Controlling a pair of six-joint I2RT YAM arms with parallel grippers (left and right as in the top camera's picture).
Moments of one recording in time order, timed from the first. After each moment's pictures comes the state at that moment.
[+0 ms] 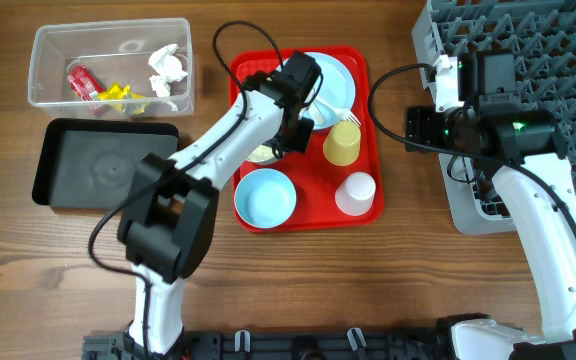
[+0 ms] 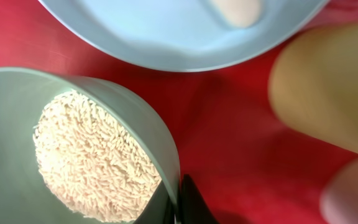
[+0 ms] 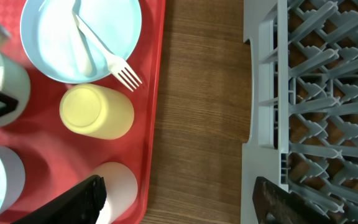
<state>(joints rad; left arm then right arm) -0.54 2.10 1.68 -0.94 0.00 -0.19 0.12 1.42 1.32 -0.93 -0.02 -0.01</state>
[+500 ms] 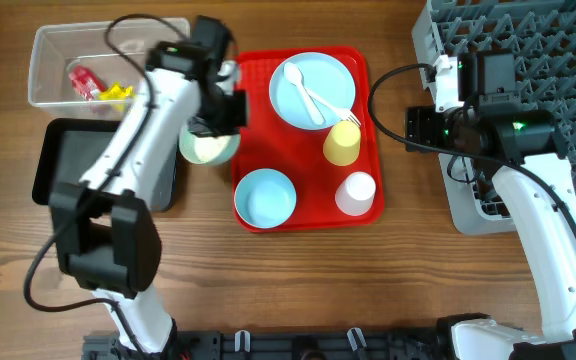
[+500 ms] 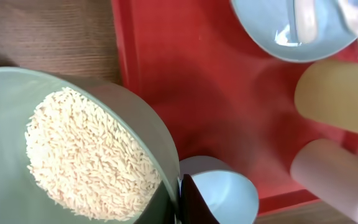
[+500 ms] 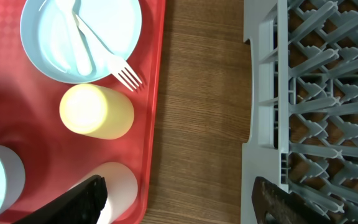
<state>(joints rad) -0.24 1.93 1.69 -1.16 0.21 -0.29 0.12 1.42 1.32 -0.93 -0.02 -0.01</state>
